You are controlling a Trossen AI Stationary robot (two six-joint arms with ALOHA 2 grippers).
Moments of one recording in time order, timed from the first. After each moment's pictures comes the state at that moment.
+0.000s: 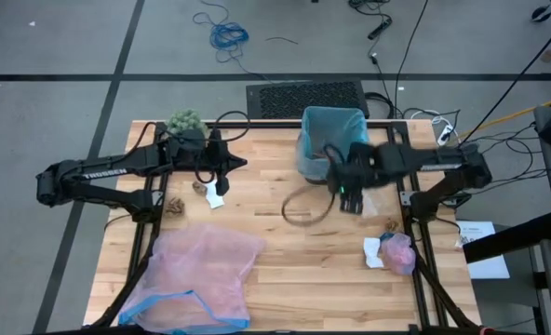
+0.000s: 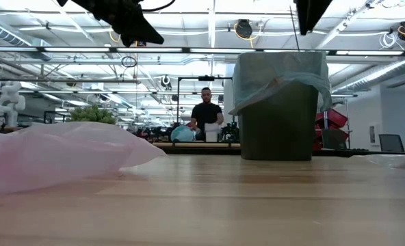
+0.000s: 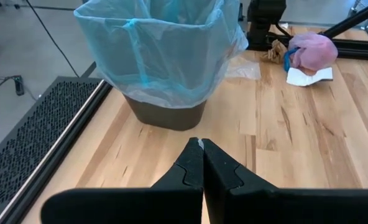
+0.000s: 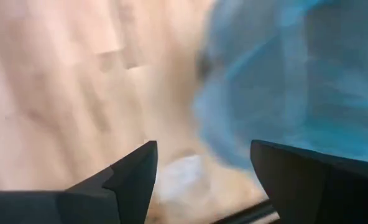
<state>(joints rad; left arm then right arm) 0.28 1.01 0.88 -0.30 0.07 0.07 0.15 1.51 1.68 -1.57 0.31 0.34</state>
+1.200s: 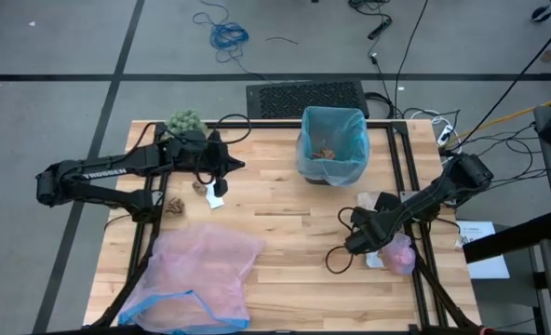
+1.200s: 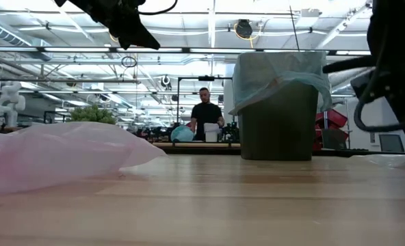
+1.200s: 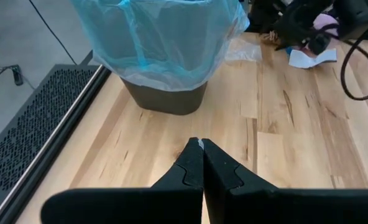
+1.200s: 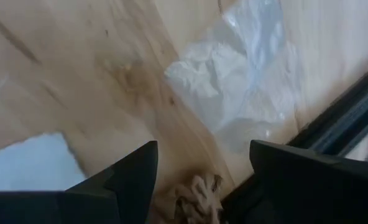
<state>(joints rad) 0.28 1.01 0.88 -0.36 0.07 0.09 0.48 1.53 0.77 -1.20 0.24 1.01</state>
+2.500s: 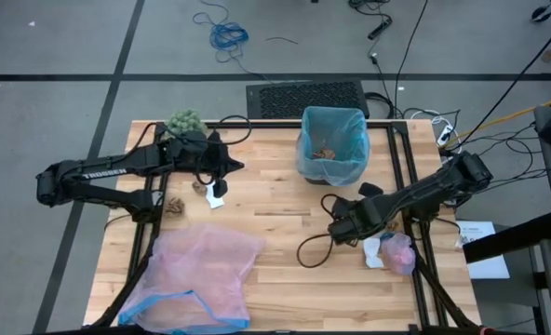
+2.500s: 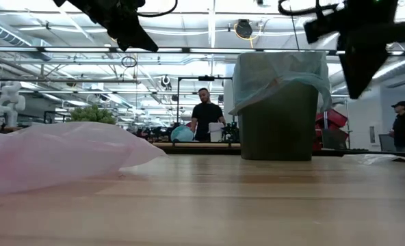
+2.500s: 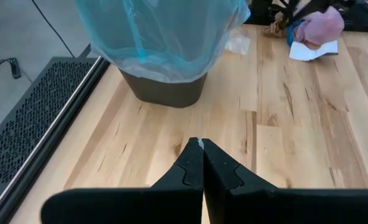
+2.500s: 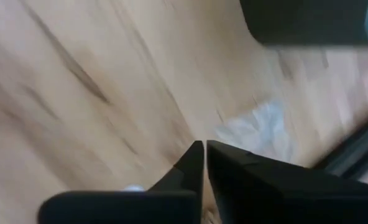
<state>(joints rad) 0.28 1.01 0.88 -0.39 0.07 0.08 0.36 1.53 1.13 -1.33 0.34 0.88</state>
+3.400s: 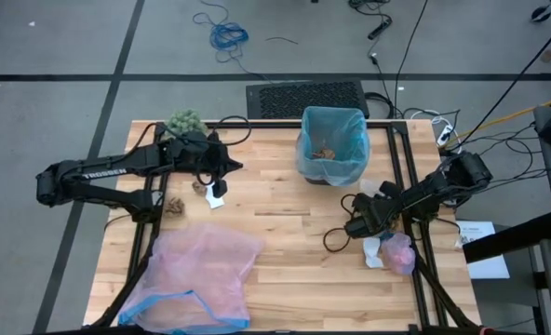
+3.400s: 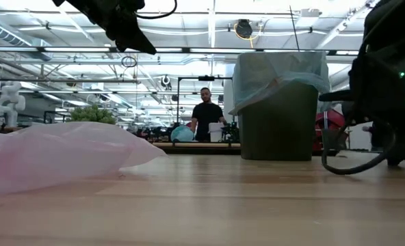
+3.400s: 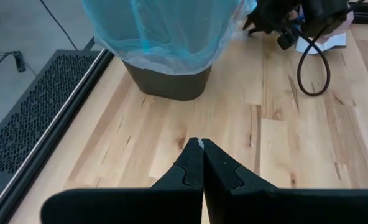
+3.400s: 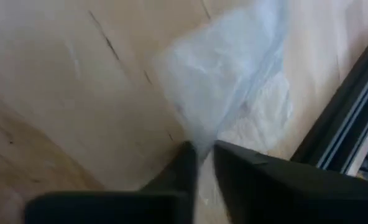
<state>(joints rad) 0.28 1.01 0.88 -0.41 0.05 0.08 0.29 1.53 0.55 -0.98 0.46 0.97</state>
